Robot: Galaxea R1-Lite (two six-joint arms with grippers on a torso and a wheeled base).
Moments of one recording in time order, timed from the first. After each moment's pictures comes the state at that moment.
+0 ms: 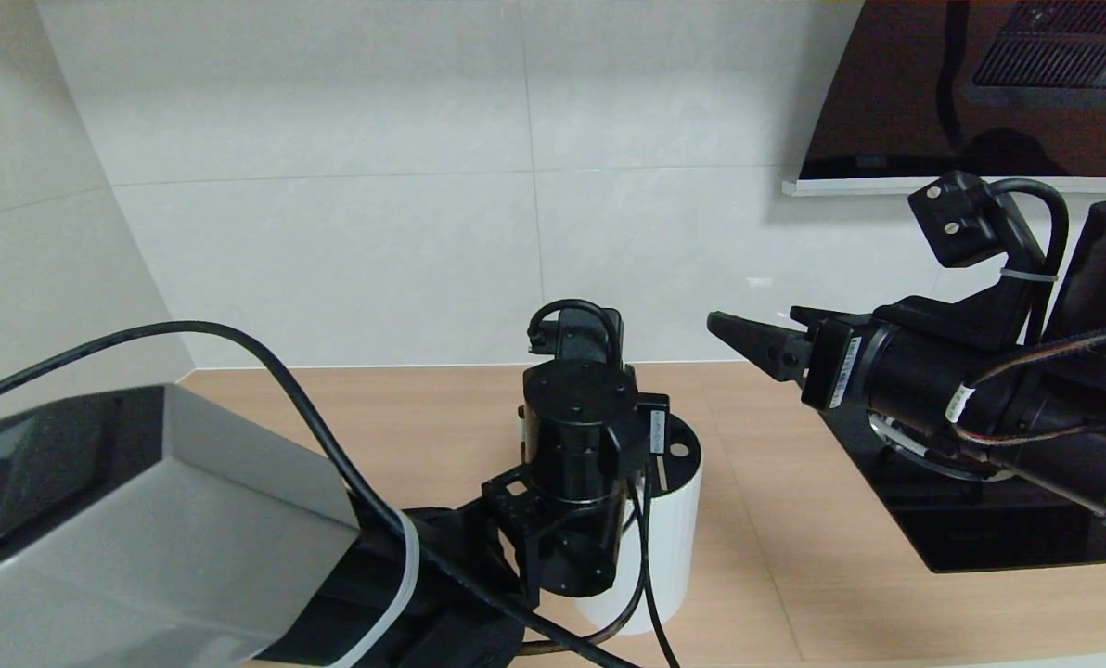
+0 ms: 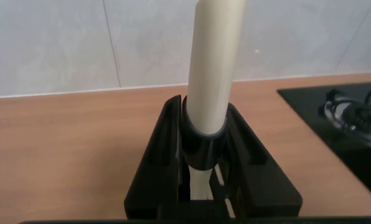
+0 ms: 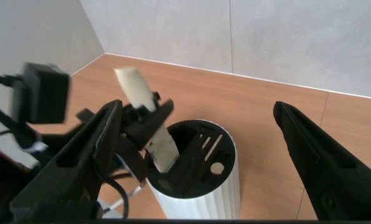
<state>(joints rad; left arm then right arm) -0.89 2.08 -0.99 -1.03 0.72 -0.13 0.67 1.50 -0.80 -0.67 -0.10 0.21</state>
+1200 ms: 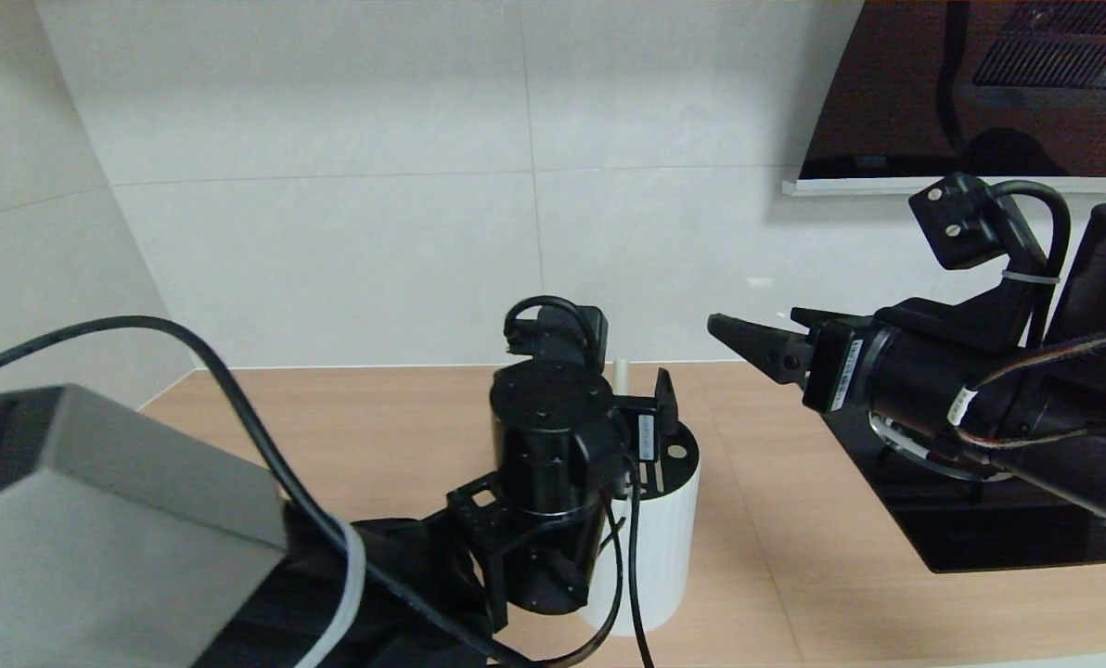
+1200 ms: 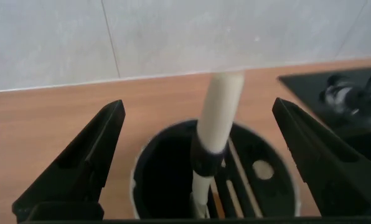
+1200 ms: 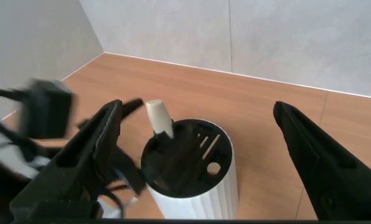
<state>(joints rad) -0.90 2.00 -0.92 -1.03 0.69 -0.14 0.67 1.49 -0.79 -0.67 -0.10 0.20</state>
